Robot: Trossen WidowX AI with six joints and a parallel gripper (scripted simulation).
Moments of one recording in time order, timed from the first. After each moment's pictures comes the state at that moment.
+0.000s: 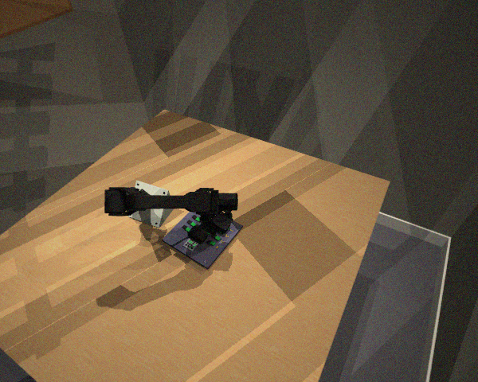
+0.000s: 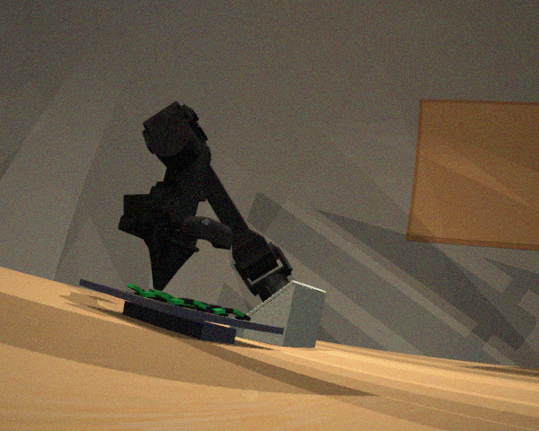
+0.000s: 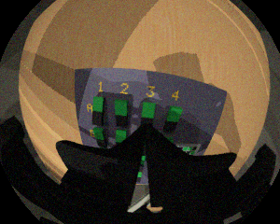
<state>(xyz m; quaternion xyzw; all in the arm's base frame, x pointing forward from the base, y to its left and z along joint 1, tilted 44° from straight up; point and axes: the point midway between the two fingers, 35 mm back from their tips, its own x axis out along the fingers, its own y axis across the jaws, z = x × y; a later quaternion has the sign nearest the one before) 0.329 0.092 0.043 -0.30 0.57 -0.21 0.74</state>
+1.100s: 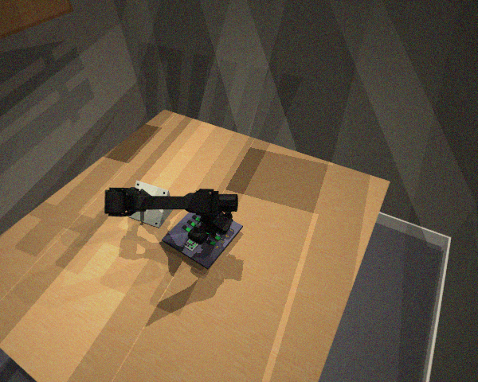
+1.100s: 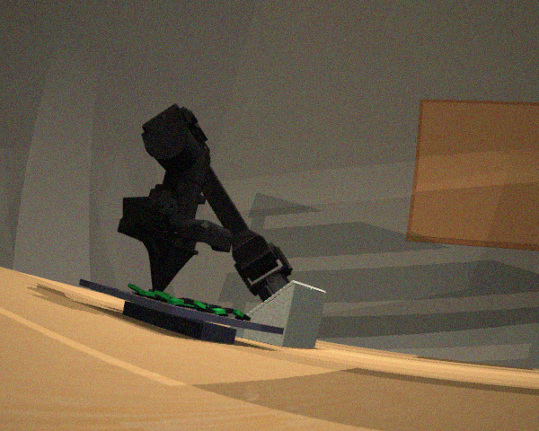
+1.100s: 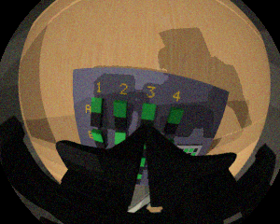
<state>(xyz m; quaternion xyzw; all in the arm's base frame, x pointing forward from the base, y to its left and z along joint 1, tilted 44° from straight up) 0.330 0.089 0.041 -0.30 0.57 -0.21 0.74</state>
